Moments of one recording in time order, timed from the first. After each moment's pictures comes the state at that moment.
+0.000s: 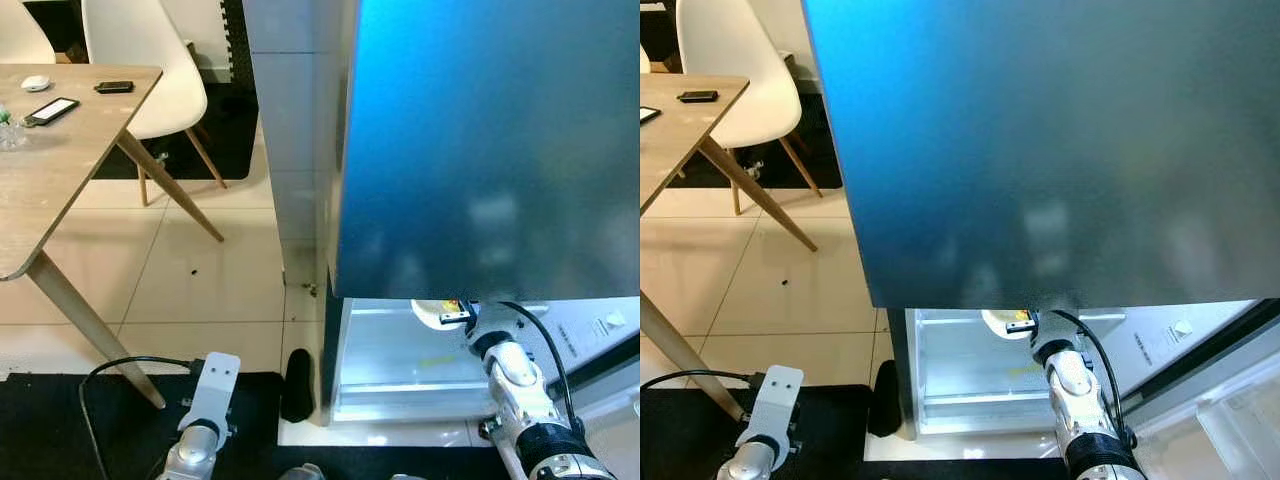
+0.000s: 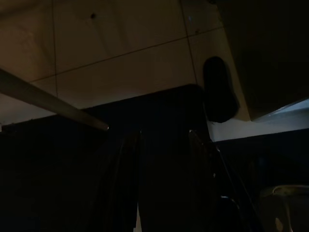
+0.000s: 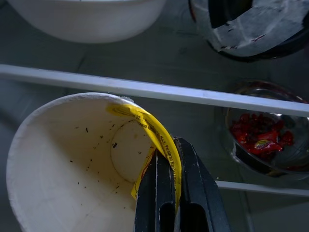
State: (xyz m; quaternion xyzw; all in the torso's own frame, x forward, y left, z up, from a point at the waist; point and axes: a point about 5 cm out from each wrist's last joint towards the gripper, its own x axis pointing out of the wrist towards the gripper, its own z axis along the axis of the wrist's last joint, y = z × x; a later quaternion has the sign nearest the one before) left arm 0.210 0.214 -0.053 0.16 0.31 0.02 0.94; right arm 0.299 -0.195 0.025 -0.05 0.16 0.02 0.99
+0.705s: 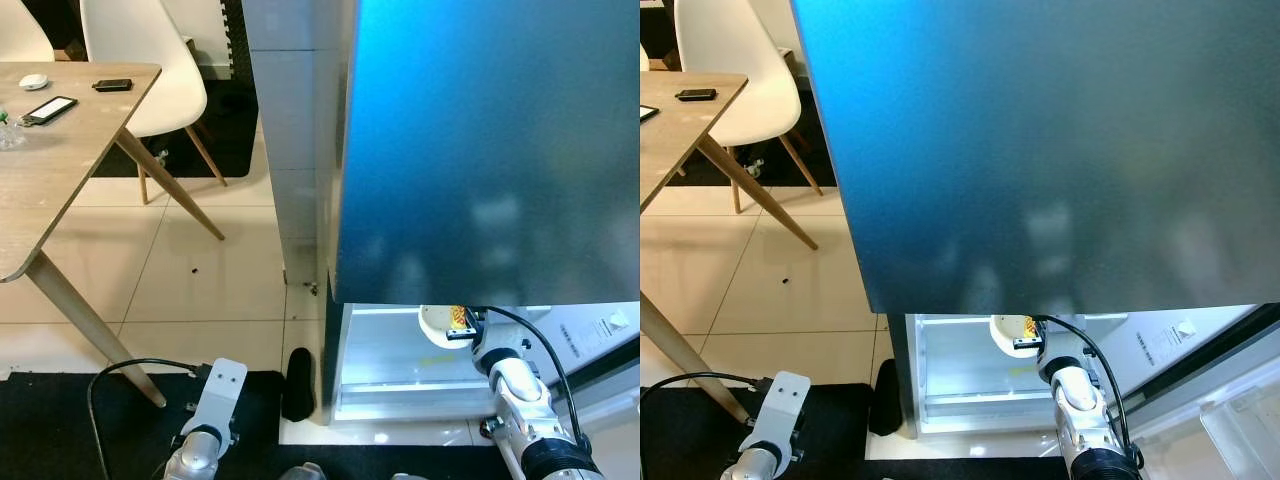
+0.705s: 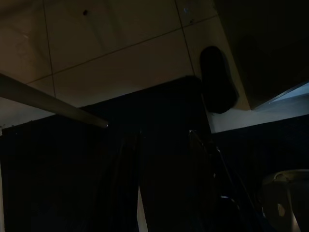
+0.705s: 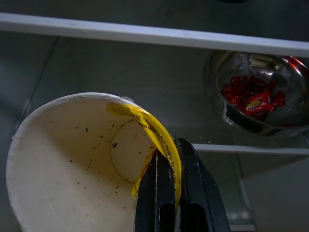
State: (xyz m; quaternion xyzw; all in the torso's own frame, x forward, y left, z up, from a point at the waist) left arm 0.203 0.212 -0.057 0.17 0.31 0.01 0.93; right arm 0.283 -0.204 0.008 -0.04 0.21 -0.01 0.98
